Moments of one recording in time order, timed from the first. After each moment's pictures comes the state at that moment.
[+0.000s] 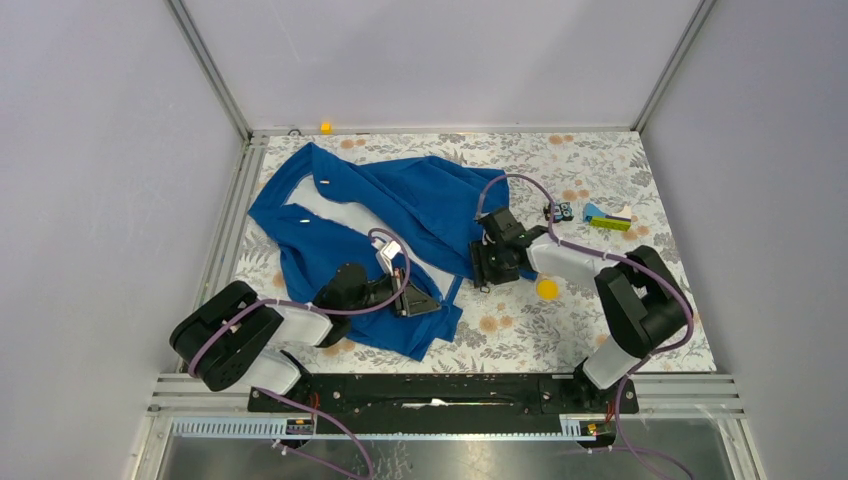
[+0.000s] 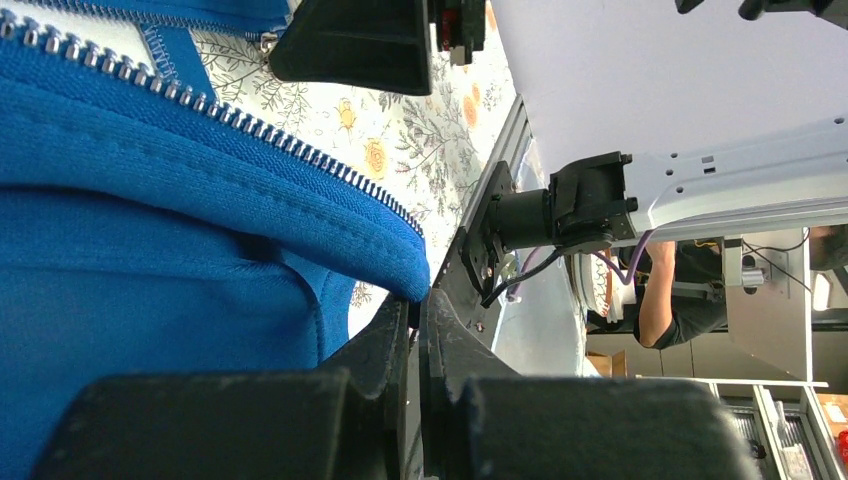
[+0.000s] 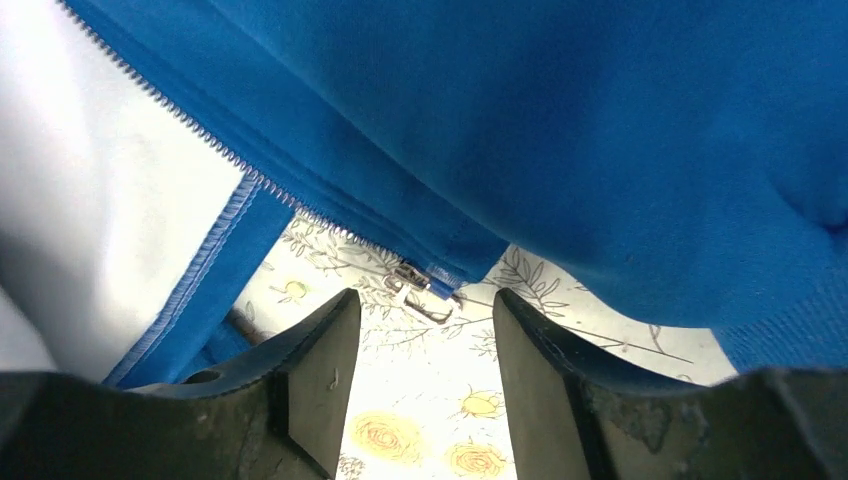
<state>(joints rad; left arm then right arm) -0.70 1.43 0.23 0.97 0.58 -0.99 0.56 1.62 0.87 -0.39 -0.12 0.36</state>
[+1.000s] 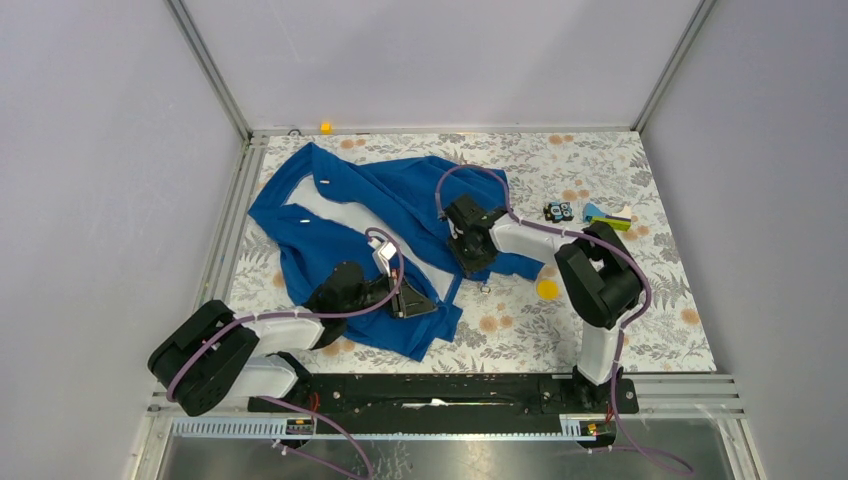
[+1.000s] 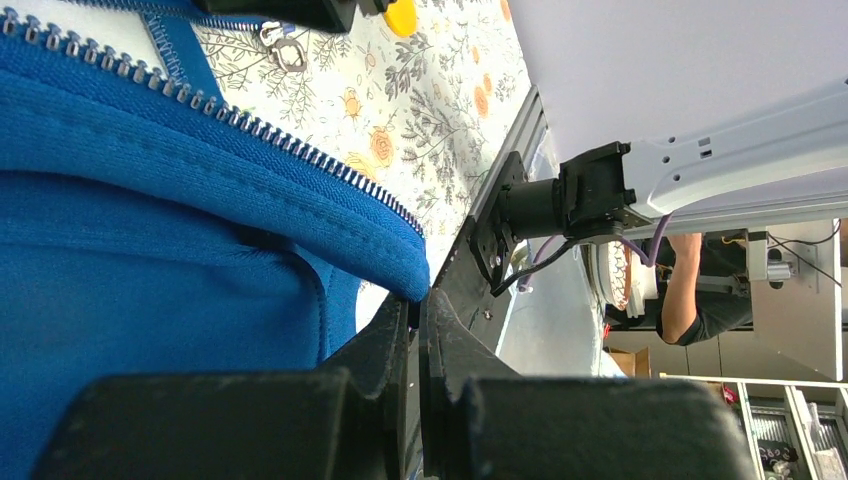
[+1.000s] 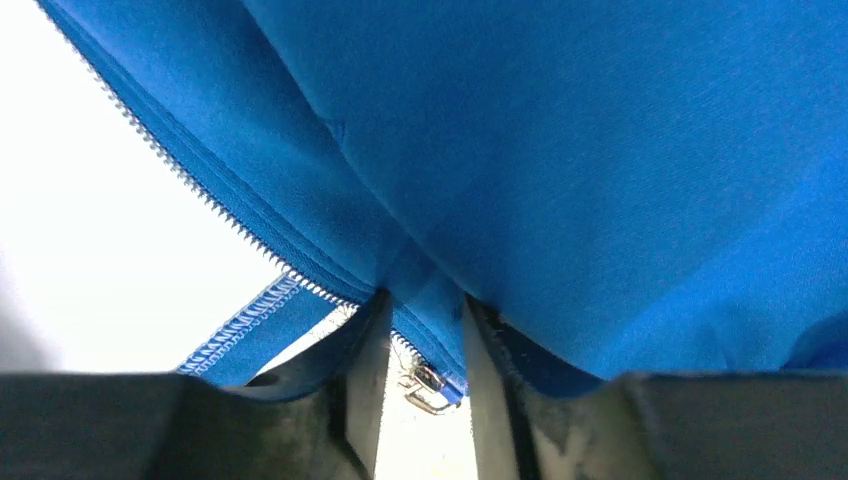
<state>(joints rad) -0.70 1.27 0.25 0.76 0.57 -0.93 0.69 1.89 1.22 -0.59 0.08 0.12</state>
